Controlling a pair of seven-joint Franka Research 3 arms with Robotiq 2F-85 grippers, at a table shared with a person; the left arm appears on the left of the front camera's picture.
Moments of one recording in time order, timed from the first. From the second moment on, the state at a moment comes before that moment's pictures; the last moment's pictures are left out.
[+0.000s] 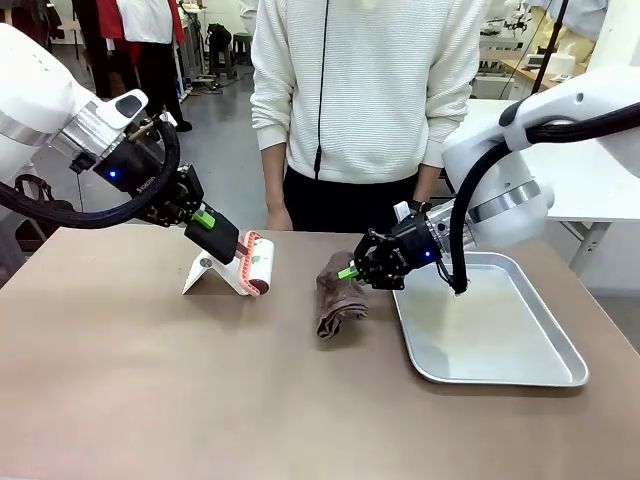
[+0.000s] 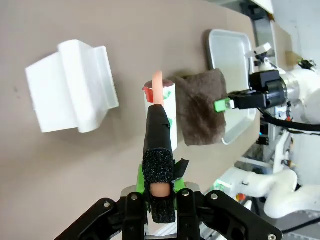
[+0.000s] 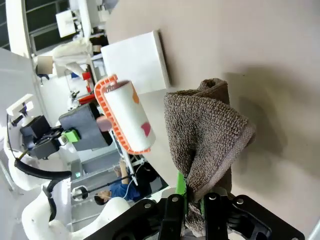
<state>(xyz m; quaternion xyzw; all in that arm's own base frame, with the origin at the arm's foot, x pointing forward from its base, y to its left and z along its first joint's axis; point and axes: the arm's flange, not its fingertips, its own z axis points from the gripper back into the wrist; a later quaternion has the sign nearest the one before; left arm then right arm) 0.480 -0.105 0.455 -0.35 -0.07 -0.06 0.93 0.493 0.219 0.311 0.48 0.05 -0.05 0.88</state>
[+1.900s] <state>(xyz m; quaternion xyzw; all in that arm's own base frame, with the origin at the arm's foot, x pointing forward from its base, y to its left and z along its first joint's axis) 0.561 -0.131 0.441 -0.22 -0.01 -0.01 0.97 0.493 0.219 0.310 0.48 0.05 -0.05 0.88</state>
